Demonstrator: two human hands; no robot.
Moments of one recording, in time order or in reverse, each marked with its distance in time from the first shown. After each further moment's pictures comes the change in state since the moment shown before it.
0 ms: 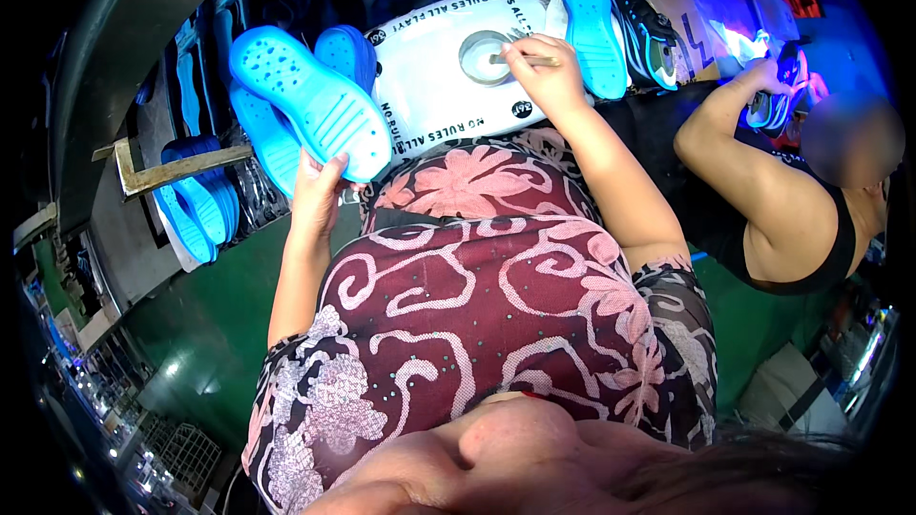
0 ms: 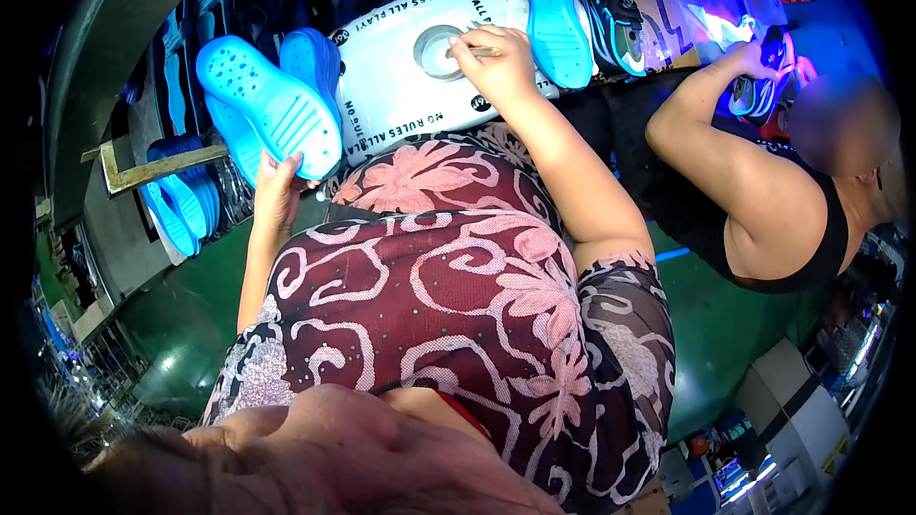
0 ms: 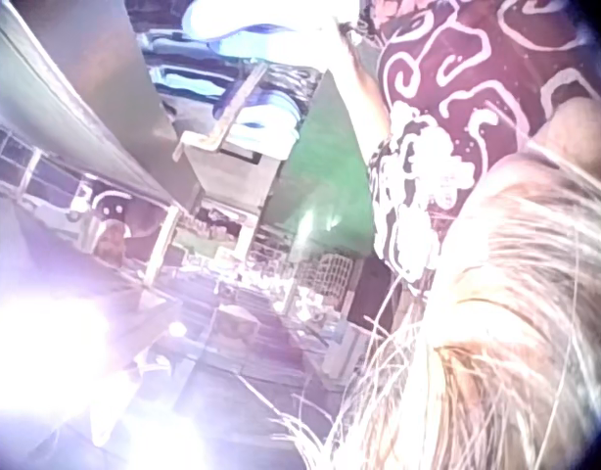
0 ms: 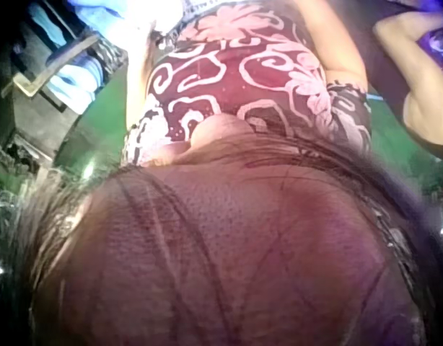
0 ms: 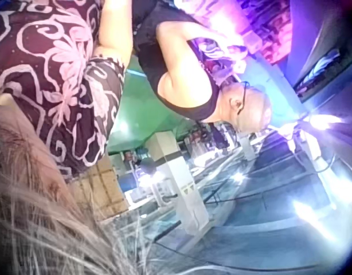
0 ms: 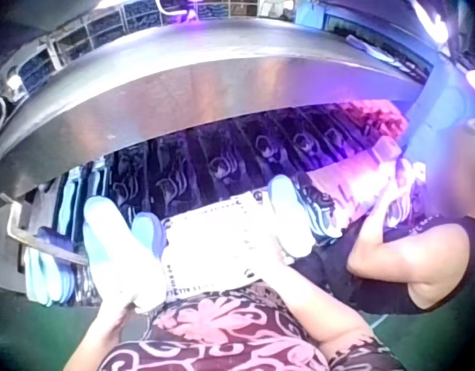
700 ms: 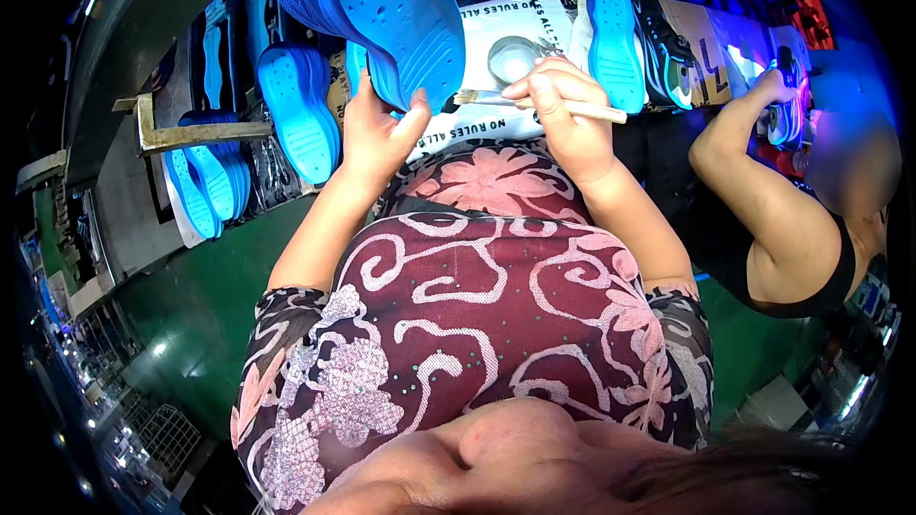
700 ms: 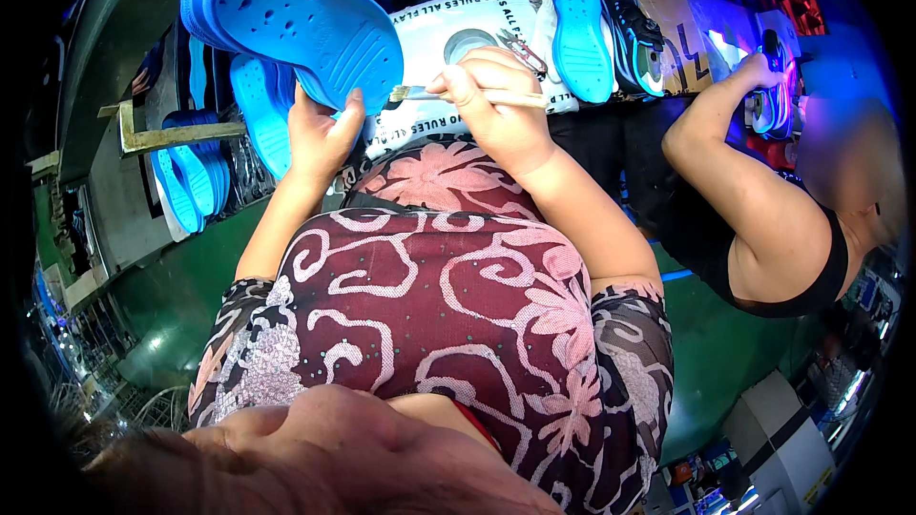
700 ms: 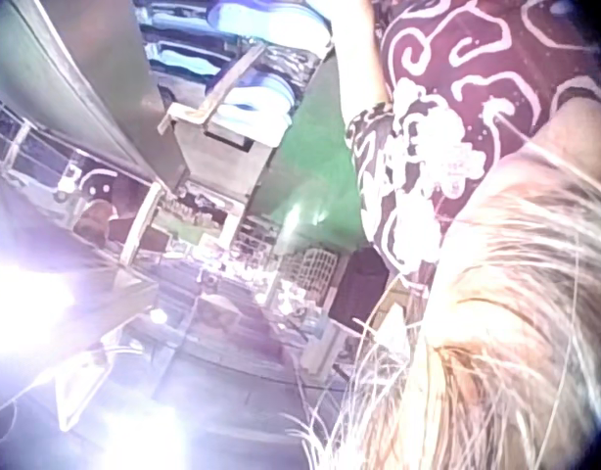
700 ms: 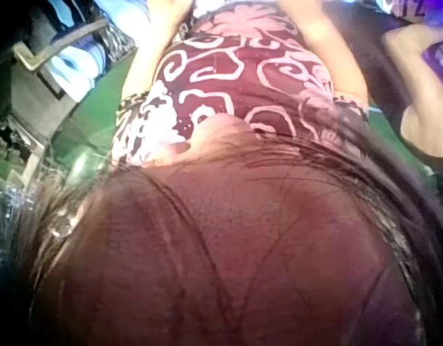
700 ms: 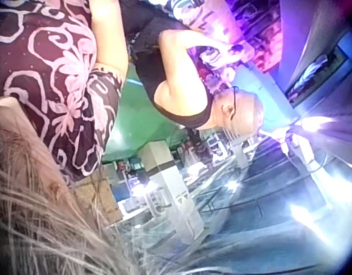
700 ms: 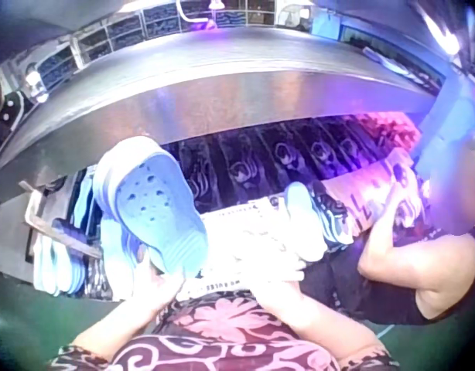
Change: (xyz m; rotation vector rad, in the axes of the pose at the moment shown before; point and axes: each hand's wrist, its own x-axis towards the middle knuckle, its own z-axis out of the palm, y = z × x) left_hand 0.022 0.026 0.065 0.448 0.003 0.609; right_hand -0.001 -0.103 -0.038 0.556 -0.051 -0.068
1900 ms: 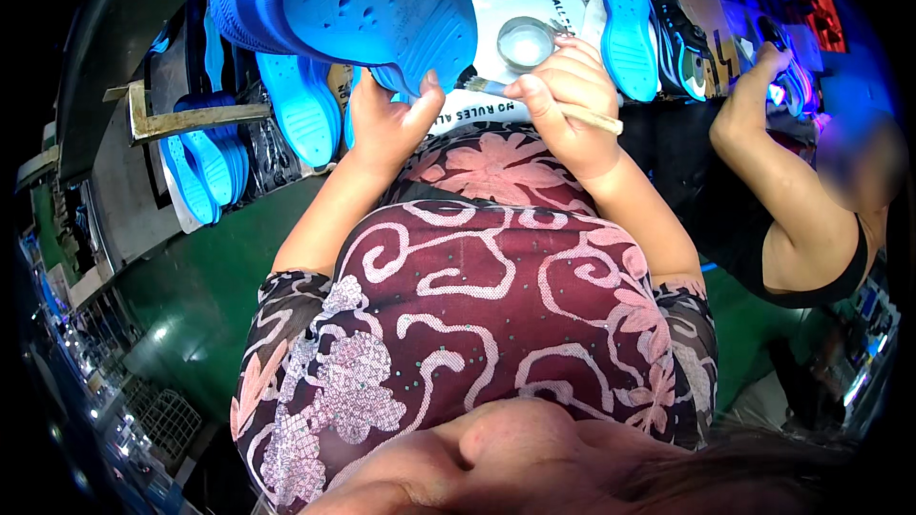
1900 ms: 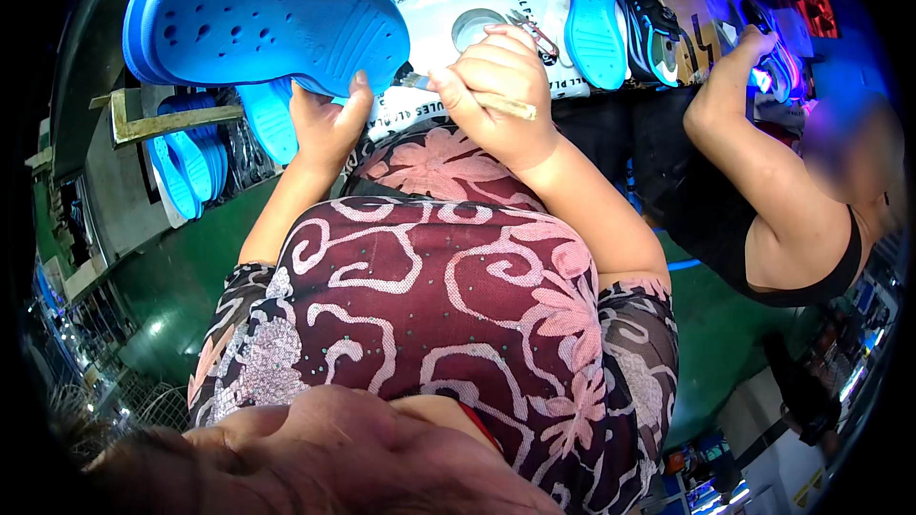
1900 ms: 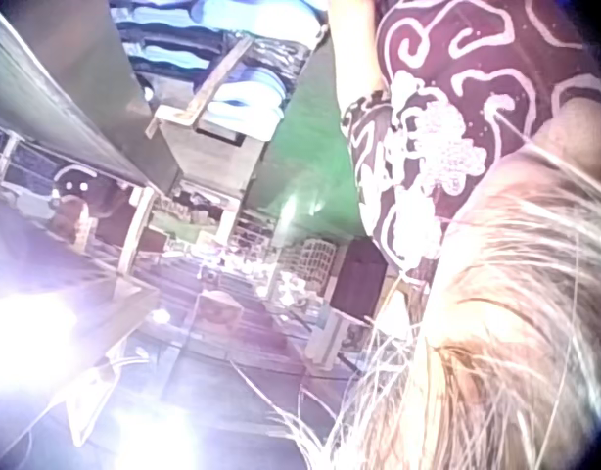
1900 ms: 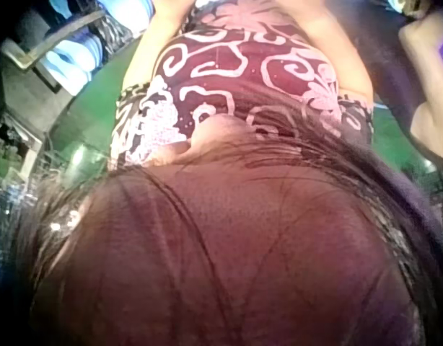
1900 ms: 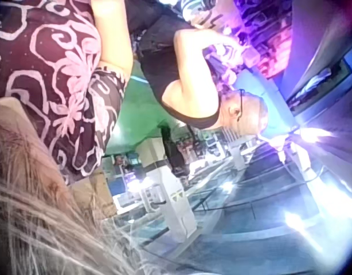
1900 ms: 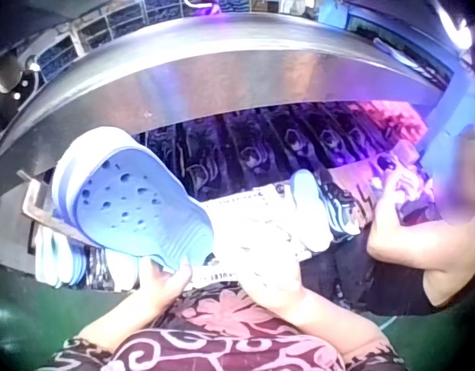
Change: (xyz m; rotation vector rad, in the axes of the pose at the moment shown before) left_hand 0.002 -0.018 0.010 0.065 0.129 0.328; right_hand 0.001 0.006 0.006 -0.391 -0.026 -0.302
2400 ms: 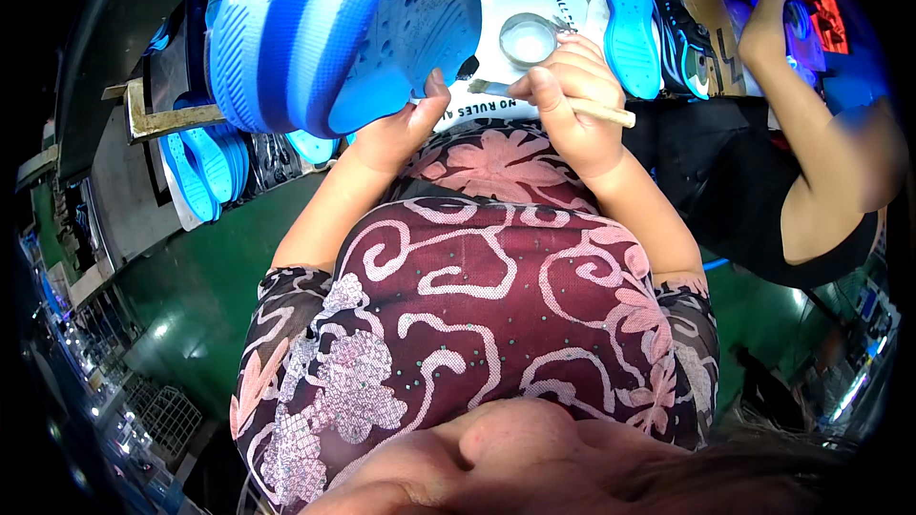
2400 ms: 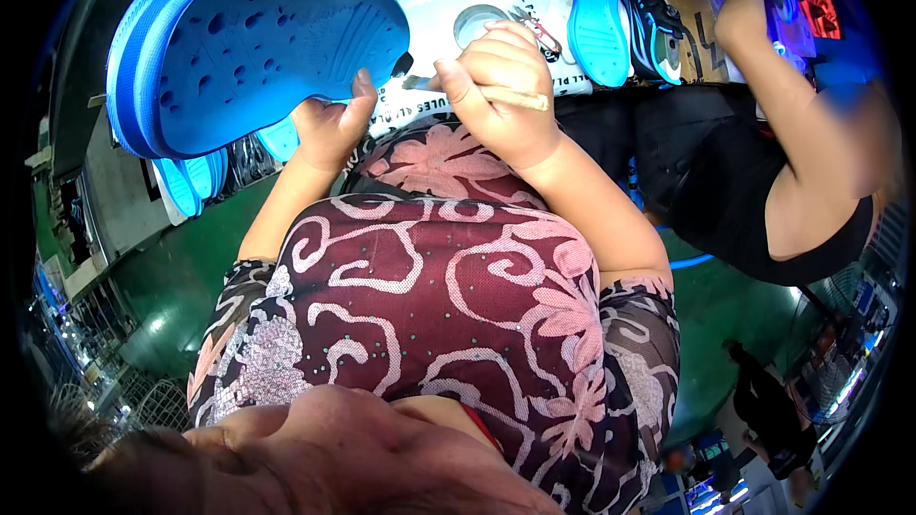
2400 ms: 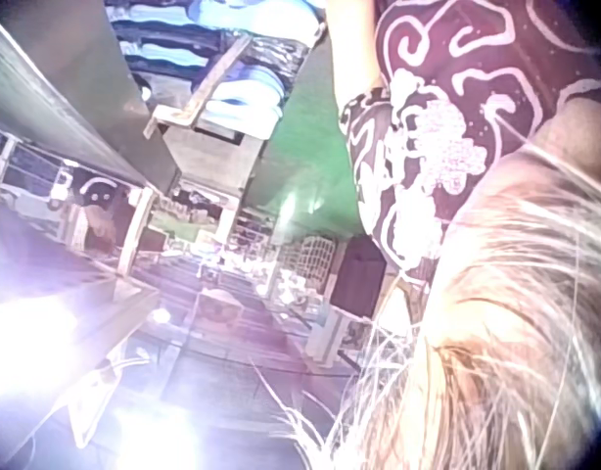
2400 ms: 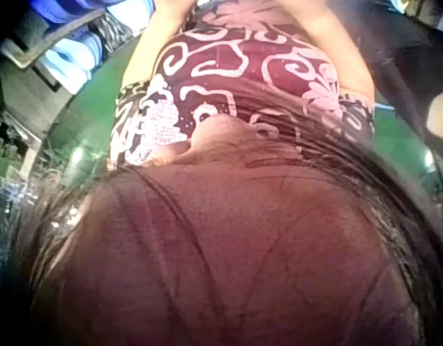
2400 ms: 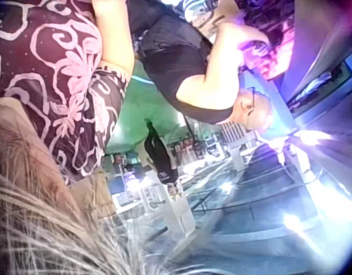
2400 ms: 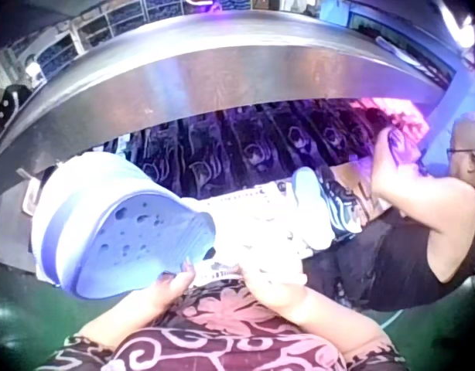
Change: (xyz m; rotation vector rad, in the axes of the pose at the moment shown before) left_hand 0.009 0.011 -0.001 0.033 -0.028 0.173; right_hand 0.002 -0.006 -0.001 0.123 0.012 0.058
